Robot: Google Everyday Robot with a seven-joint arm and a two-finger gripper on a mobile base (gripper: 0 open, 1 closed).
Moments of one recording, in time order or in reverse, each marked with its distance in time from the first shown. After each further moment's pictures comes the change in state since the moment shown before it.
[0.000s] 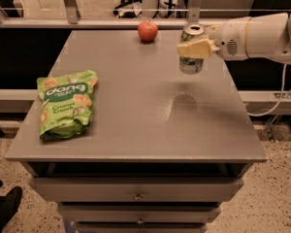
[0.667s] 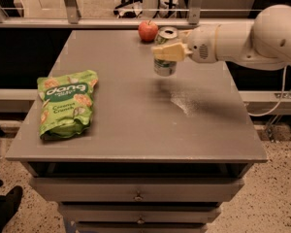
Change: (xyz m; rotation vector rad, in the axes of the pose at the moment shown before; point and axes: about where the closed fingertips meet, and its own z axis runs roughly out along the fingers) arm -0.007 0.023 0.059 -0.103 -0.074 0.010
